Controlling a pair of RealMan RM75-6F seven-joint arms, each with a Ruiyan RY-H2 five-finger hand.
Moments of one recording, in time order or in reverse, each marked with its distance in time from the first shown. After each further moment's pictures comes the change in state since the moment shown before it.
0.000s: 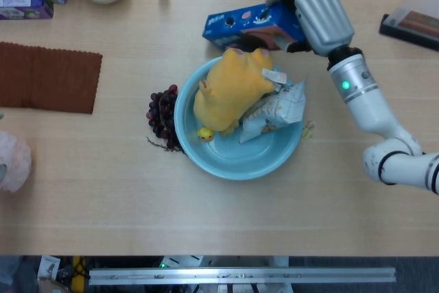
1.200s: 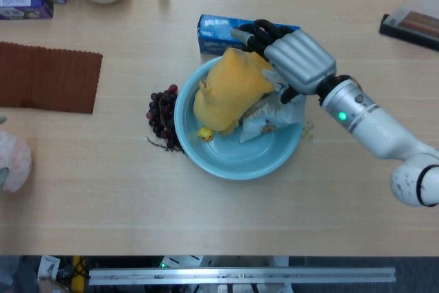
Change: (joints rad) left arm 0.005 0.009 0.008 -0.011 0.005 -0.004 -0.005; right arm 0.079 0.324 -0.098 -0.559 0.224 -0.153 -0.352
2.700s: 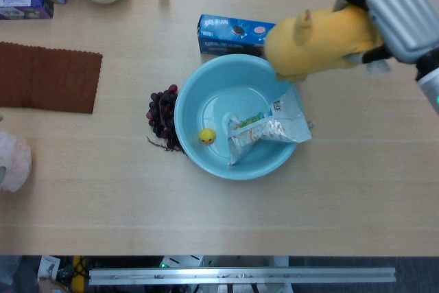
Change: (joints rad) left arm -0.005 0.001 -0.006 0.027 0.005 -0.017 -0.038; right arm -0.181 0.359 -0.021 -0.182 -0.105 0.260 0.186
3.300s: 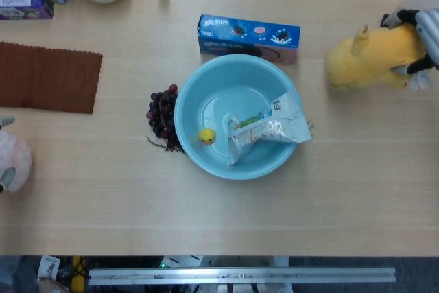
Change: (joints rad) left arm -0.015 -0.011 0.003 -0.020 -0.009 -0.025 0.042; right arm -0.073 -0.139 -0.090 0.359 0.003 -0.159 0.144
